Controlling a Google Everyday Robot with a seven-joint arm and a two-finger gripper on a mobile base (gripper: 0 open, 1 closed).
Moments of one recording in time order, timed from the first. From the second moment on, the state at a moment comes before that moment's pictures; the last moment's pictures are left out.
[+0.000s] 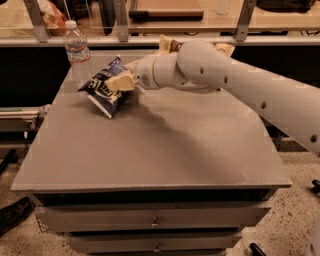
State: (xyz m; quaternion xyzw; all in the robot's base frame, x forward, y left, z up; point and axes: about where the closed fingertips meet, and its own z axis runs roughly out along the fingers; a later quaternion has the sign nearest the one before) arm 0.688 0.110 0.878 -0.43 0.70 0.27 0.50
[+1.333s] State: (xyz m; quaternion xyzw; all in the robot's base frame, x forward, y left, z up) arm 0.667 0.091 0.903 -0.45 0.69 0.26 0.51
